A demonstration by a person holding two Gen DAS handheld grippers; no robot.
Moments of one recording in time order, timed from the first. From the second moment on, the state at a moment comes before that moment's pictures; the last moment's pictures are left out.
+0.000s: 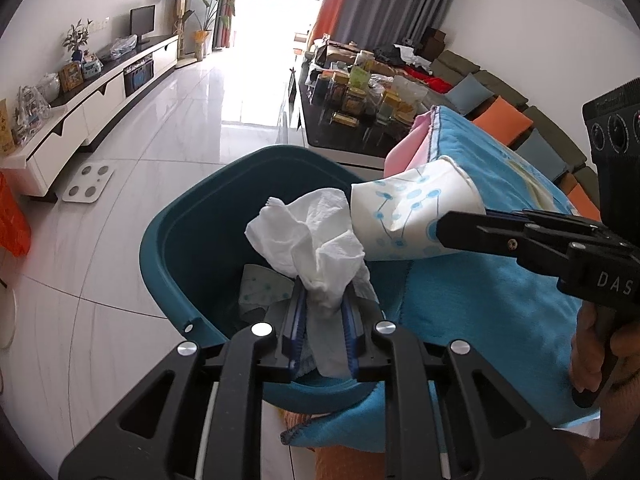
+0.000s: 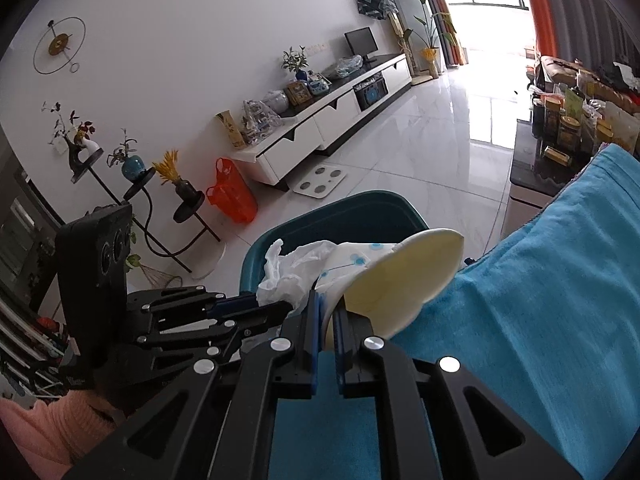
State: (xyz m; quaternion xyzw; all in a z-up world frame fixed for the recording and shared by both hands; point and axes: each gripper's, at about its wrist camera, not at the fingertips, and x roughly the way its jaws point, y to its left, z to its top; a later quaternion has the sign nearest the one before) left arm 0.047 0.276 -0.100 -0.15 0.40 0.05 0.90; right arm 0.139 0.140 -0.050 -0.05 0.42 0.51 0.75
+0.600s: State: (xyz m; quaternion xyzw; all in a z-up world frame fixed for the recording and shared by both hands) left arm 0.054 0.289 -0.120 -0.19 0.41 0.07 0.89; right arm 0.144 0.132 -0.052 -0.02 0.43 0.50 0.75
